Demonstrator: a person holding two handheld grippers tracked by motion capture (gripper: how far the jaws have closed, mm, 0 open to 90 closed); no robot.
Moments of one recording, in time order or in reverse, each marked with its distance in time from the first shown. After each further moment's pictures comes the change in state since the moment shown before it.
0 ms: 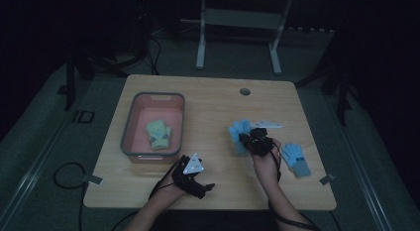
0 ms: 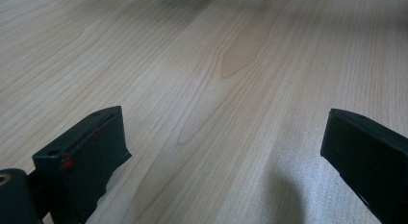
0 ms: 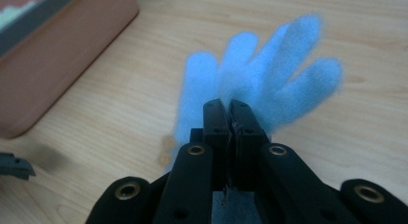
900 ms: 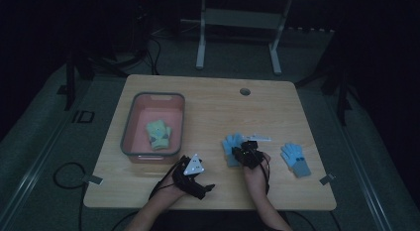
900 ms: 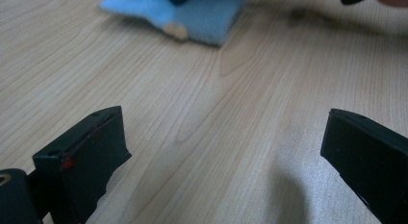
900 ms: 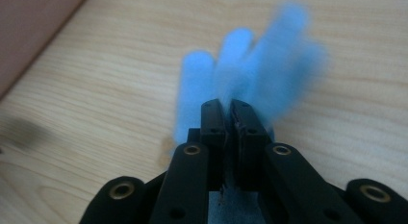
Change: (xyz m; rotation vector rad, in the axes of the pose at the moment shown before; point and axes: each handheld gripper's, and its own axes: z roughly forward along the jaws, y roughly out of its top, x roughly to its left) left arm -0.002 0.000 0.000 0.006 0.002 0.008; right arm 0.015 -0.046 0.035 0.072 -0.006 0.104
